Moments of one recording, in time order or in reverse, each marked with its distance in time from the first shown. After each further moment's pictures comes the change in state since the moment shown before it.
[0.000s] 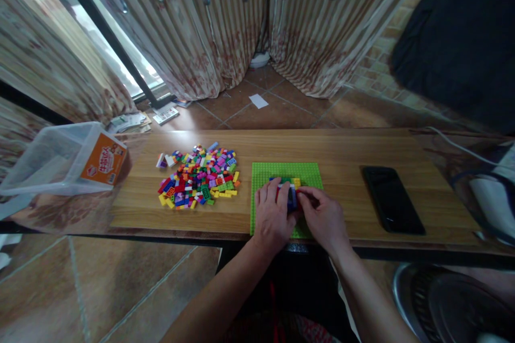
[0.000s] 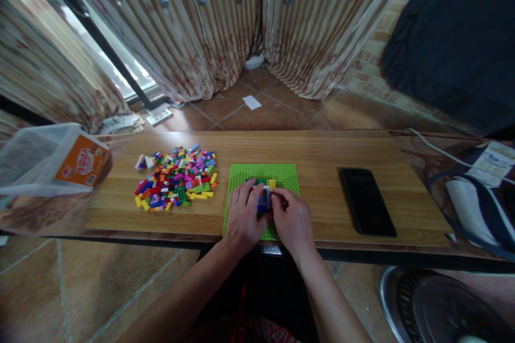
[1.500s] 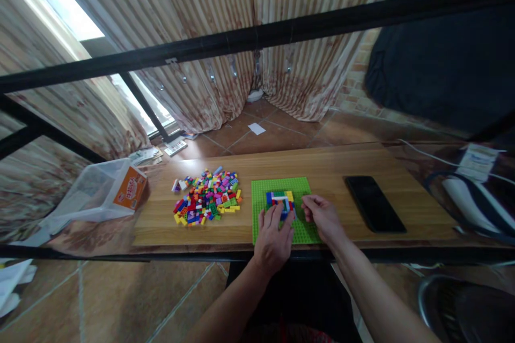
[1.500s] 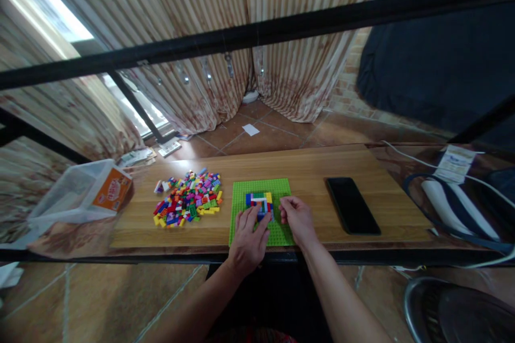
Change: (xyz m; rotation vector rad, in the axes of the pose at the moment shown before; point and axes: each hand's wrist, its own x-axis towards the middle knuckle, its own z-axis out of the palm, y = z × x) left_hand -0.033 -0.005 0.006 0.213 0.043 0.252; right_hand 0.016 0.023 -0.001 0.764 0.036 0.357
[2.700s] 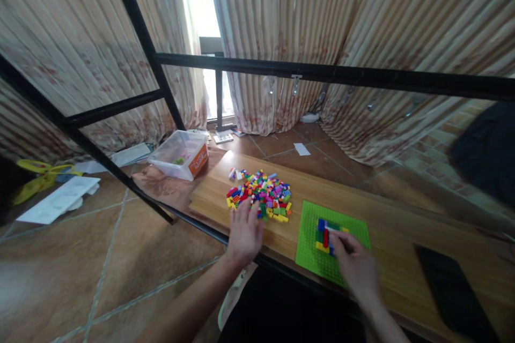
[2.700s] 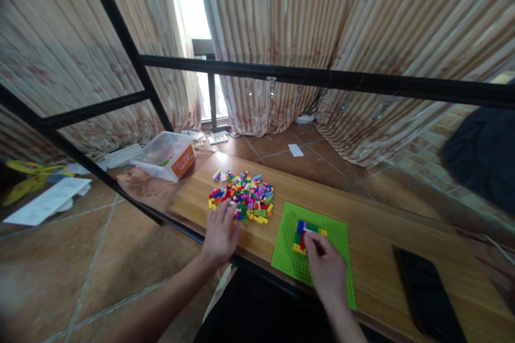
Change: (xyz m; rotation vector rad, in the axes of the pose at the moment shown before) left_hand -0.068 -0.113 -0.091 0.181 0.235 -0.501; right_hand -0.034 0.001 0.044 -0.663 -0.118 -0.377
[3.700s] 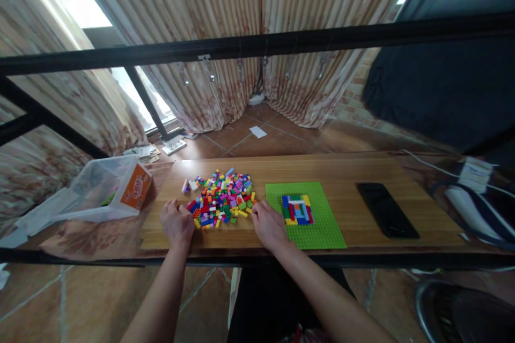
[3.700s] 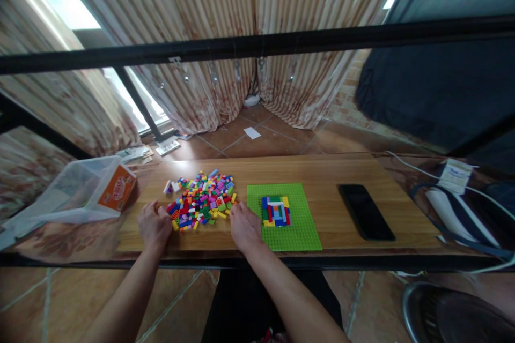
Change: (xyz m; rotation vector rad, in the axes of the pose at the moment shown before) left_hand 0.076 -0.116 0.040 0.027 0.070 -0.432; right_hand 0.007 -0.047 0.103 -0.589 -0.262 -0.154
